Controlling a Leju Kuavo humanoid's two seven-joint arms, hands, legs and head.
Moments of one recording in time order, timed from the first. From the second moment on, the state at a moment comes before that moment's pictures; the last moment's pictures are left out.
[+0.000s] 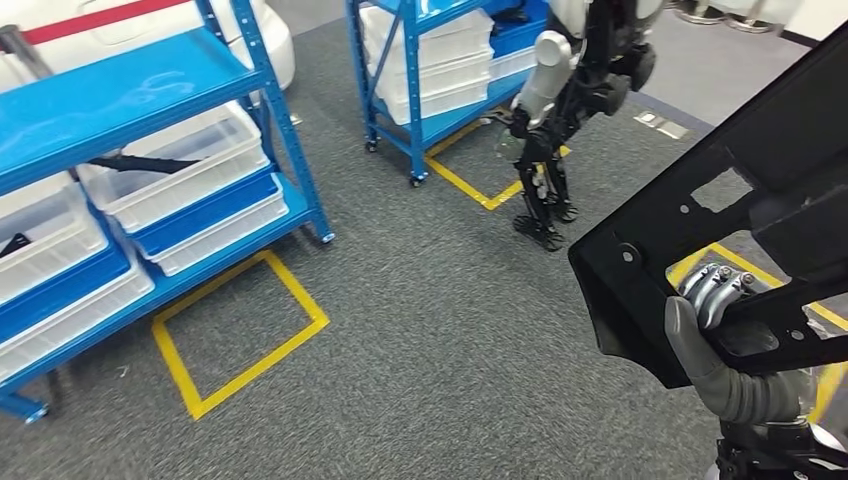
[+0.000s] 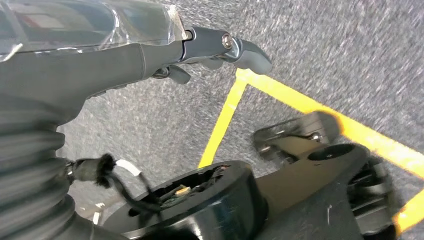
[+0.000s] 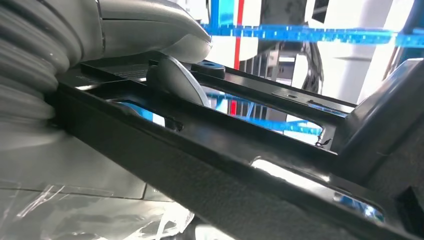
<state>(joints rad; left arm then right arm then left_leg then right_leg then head) -0.13 -0.01 -1.17 -0.21 0.89 0.02 -0.02 -0.17 -0.62 0.30 -2.46 -0.11 -0.42 0.16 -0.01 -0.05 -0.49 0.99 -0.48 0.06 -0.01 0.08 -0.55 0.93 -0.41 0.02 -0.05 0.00</state>
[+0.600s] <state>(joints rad) -0.12 -0.02 -1.17 -0.21 0.89 0.03 -0.02 -0.17 -0.62 0.31 -2.46 -0.11 -0.42 0.16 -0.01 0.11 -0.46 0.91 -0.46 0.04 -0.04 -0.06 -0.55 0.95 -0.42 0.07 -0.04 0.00</state>
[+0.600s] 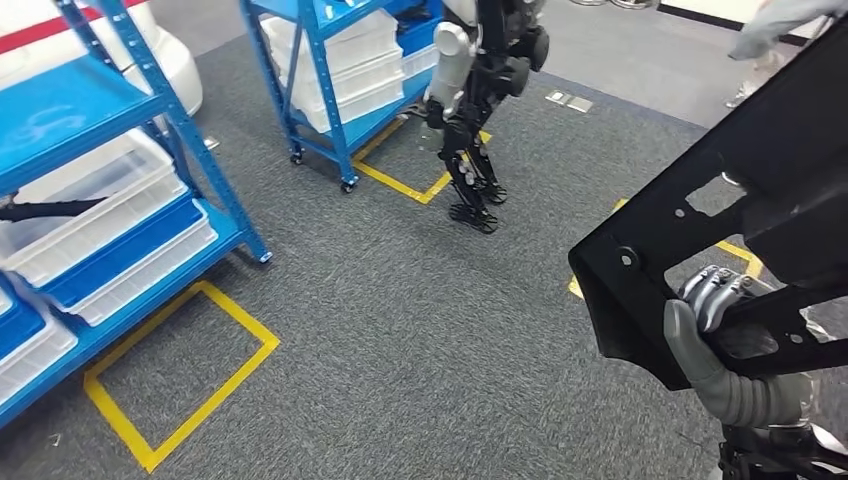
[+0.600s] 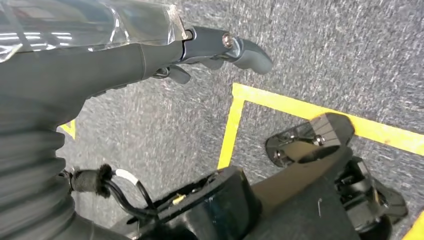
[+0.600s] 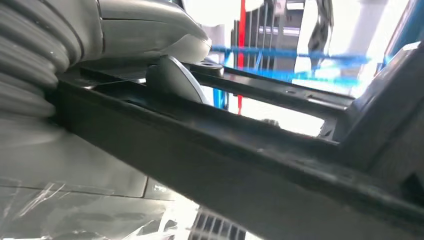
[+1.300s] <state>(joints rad) -0.13 -0.02 -1.17 -0.21 0.89 0.02 -0.02 -0.18 -0.63 0.31 -2.47 -0.11 -0.41 0.17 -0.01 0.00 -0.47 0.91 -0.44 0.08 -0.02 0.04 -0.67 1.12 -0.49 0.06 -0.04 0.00</state>
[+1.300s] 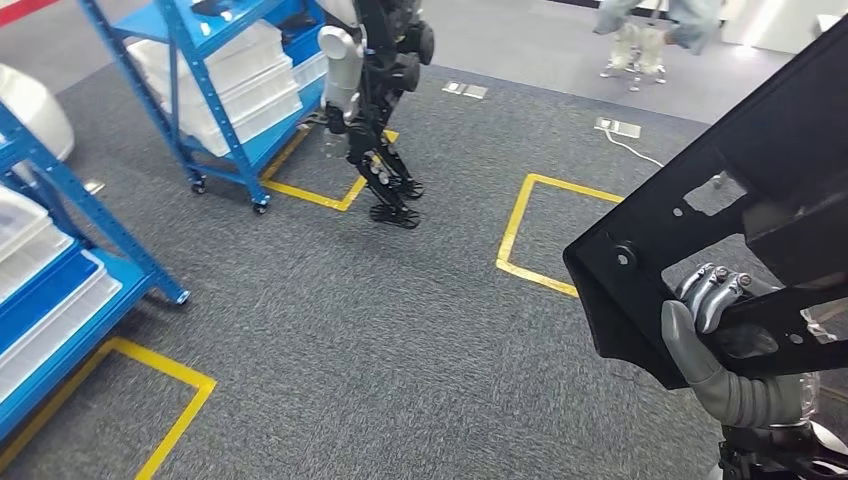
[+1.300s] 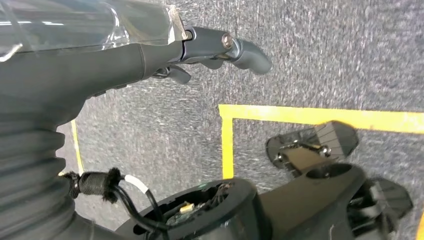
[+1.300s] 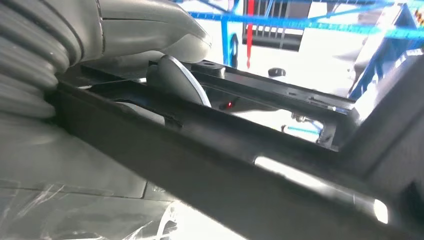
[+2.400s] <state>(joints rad) -0.12 -0.02 -1.17 -0.21 0.89 0.03 -0.03 -0.18 -0.63 0.31 -2.48 -0.10 -0.41 0.18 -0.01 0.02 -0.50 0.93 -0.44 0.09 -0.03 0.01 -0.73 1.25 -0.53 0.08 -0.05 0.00</state>
